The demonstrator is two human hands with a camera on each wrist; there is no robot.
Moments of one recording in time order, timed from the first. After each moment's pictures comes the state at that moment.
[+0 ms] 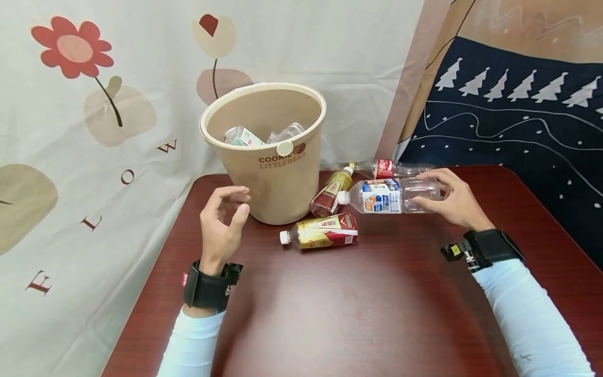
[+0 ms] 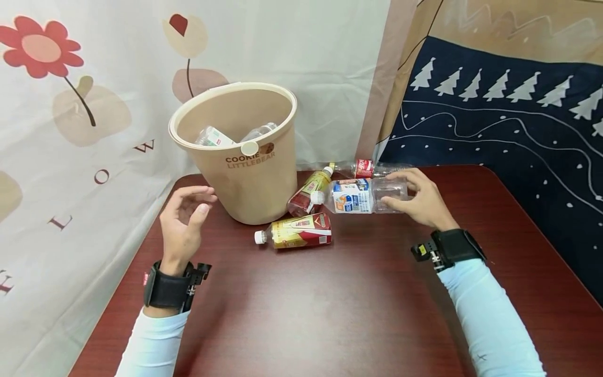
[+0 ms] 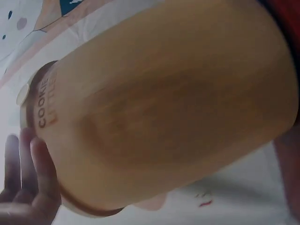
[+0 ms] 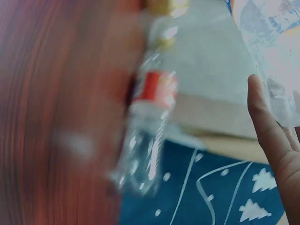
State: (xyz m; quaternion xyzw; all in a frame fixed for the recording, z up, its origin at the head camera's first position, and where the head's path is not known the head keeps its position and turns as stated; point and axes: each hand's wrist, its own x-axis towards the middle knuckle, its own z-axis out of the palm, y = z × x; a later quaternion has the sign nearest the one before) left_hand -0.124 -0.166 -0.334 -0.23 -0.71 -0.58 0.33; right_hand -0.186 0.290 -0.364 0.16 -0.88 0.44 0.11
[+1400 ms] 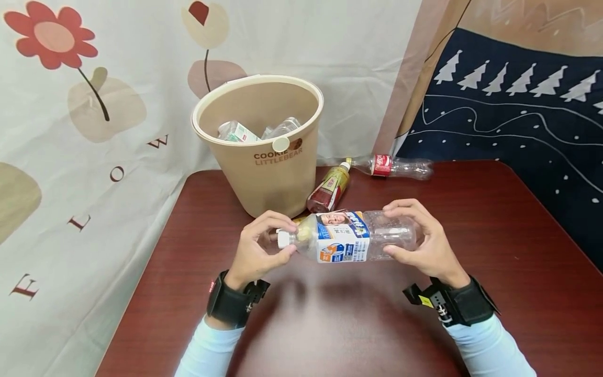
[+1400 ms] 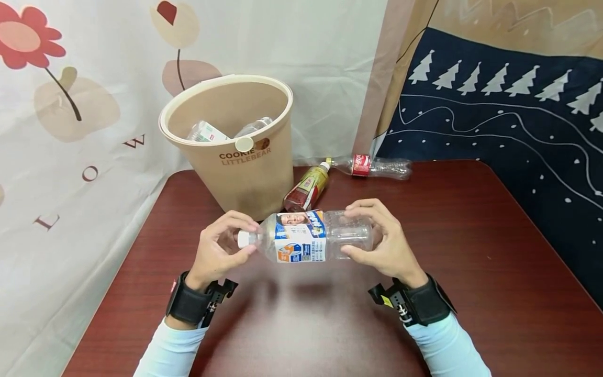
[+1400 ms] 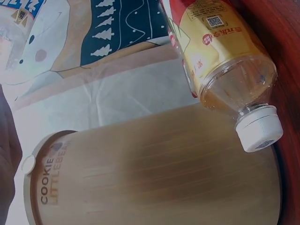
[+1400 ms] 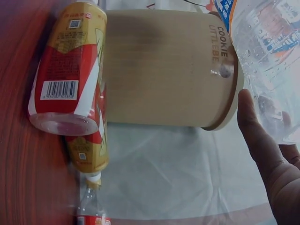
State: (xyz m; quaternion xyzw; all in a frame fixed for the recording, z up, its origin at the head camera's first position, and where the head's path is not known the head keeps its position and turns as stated) left_hand -0.110 -0.123 -0.366 -0.38 -0.63 -0.66 0.13; right_hand -0.098 0.202 -0.360 0.30 -0.72 0.62 0.13
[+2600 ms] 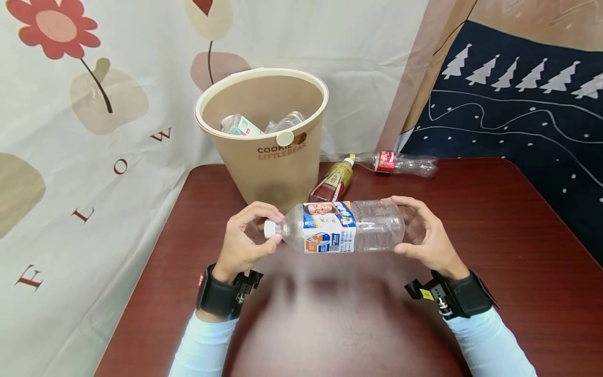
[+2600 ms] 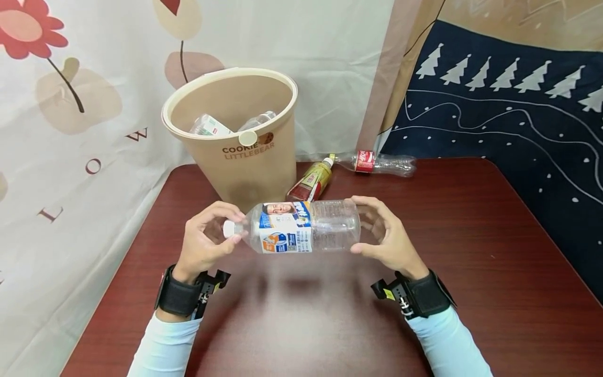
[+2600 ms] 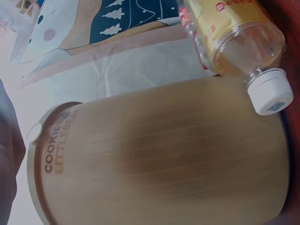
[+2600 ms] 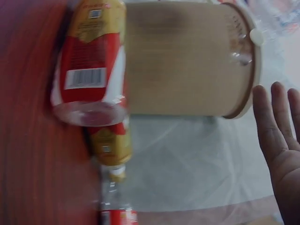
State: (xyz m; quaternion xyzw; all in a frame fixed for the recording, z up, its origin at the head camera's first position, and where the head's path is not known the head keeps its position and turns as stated) left_hand -0.112 -0.145 -0.357 -0.34 -0.66 -0.65 0.16; right_hand -0.114 0.206 -0.376 0.37 -0.61 0.70 0.04
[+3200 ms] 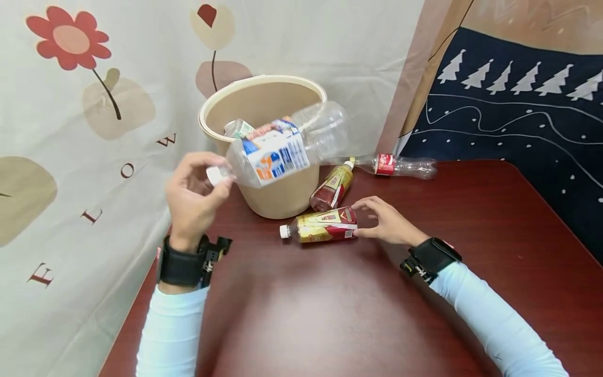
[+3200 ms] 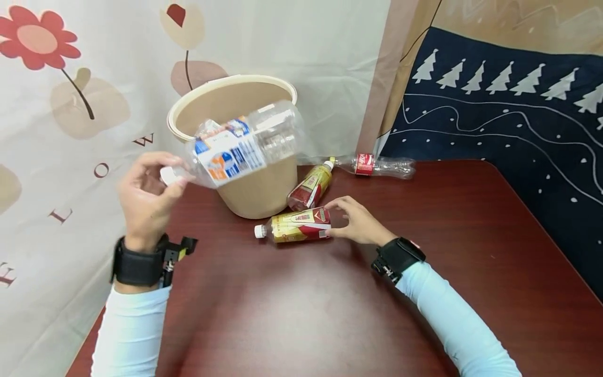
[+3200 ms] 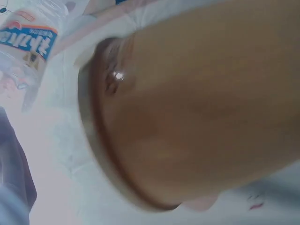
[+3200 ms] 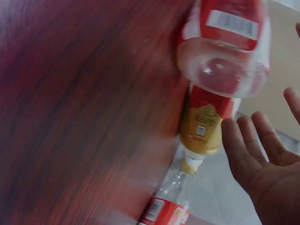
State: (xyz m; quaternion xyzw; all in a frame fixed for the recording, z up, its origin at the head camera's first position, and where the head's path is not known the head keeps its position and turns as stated) left_hand -0.131 -0.177 -0.275 -0.28 -0.59 -0.69 0.32; right_hand -0.181 0.188 -0.410 0.27 -0.88 0.39 -0.02
